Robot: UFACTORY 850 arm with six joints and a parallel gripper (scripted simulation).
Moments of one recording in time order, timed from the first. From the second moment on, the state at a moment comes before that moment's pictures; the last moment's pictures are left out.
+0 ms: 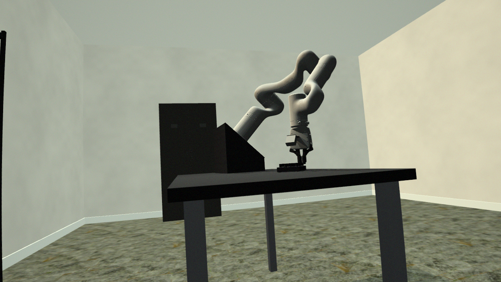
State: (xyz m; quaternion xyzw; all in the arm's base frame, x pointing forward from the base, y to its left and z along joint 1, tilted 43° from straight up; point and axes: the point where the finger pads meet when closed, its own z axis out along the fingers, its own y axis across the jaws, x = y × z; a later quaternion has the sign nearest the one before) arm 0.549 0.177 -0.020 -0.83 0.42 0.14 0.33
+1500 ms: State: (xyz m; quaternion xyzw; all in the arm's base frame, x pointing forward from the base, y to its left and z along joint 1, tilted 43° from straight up) arm 0.549 0.177 -0.020 -0.90 0.26 0.08 0.35
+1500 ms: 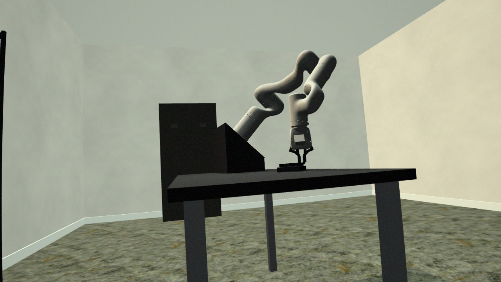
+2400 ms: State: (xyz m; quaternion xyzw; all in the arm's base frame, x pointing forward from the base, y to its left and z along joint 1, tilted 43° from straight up) arm 0.549 0.177 -0.020 -0.93 -0.01 -0.03 0.36
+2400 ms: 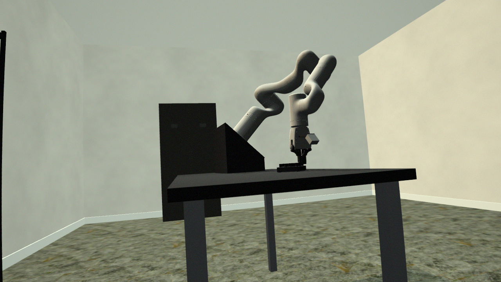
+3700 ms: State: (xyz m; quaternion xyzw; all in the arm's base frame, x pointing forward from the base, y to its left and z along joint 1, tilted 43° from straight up) arm 0.549 0.177 -0.020 -0.88 -0.31 -0.14 0.33
